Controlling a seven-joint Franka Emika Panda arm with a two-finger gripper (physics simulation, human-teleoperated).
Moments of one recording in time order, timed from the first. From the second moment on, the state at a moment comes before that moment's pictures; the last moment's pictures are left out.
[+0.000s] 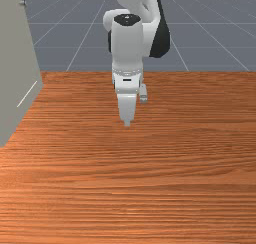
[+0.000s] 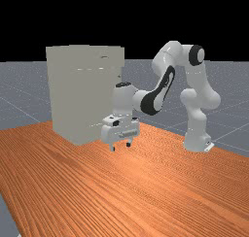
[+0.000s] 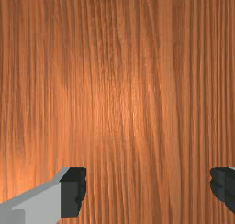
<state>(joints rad) 0.00 0.39 0.00 -1.92 0.01 2.37 -0.78</state>
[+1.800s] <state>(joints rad) -0.18 -0.22 -0.38 -1.33 0.05 1.70 0.81</state>
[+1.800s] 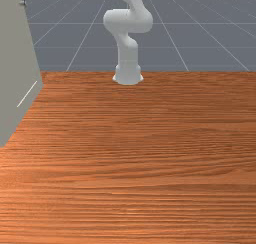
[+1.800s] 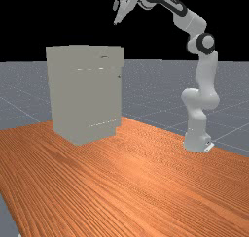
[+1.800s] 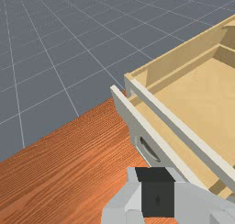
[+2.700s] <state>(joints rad) -0.32 -0.14 -0.45 -1.63 0.06 2.11 0.82</state>
